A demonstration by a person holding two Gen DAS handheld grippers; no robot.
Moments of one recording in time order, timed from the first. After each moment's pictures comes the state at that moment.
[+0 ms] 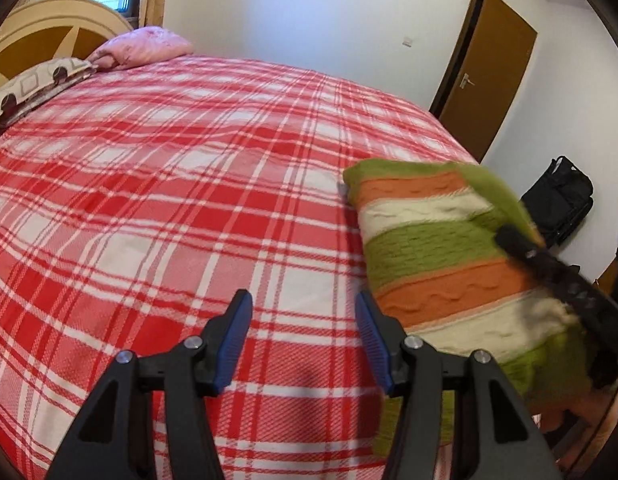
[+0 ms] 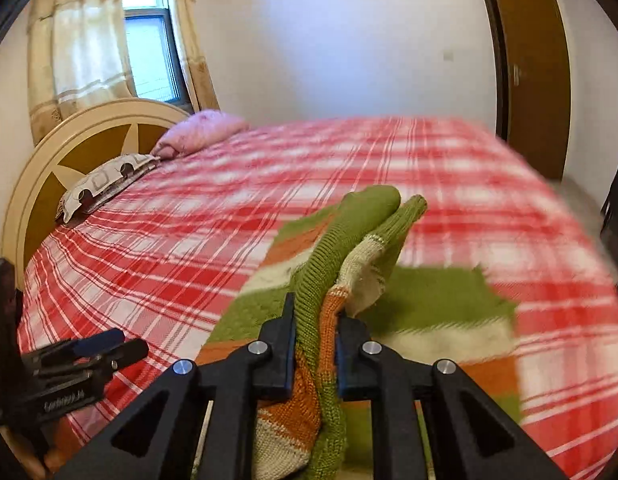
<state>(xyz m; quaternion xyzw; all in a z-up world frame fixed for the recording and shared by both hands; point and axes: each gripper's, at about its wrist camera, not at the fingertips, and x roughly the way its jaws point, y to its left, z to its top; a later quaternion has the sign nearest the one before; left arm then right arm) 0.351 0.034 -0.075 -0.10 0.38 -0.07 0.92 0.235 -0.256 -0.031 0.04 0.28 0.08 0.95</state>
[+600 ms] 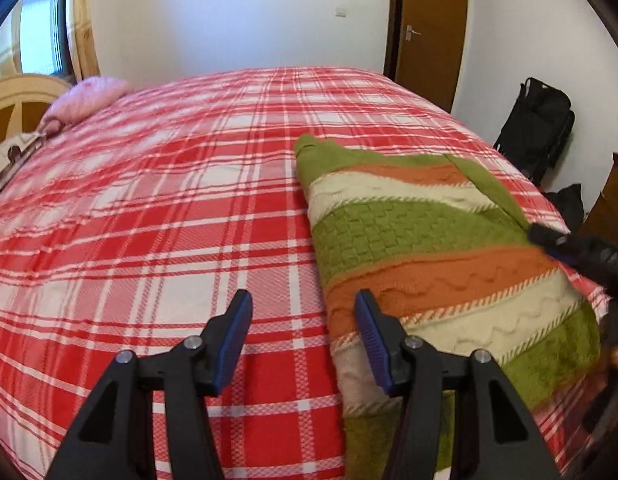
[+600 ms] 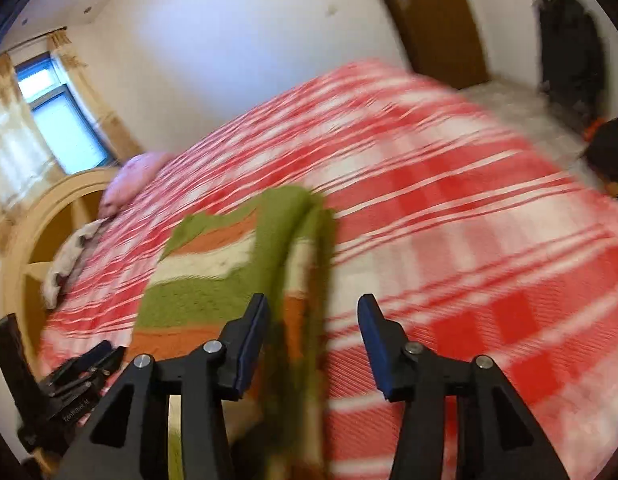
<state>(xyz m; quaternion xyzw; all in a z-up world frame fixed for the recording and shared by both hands) 0.378 -0.063 -0.089 0.03 0.38 -0.12 0.92 0.167 -0.399 -0.079 0.19 0.32 -0.04 0.93</state>
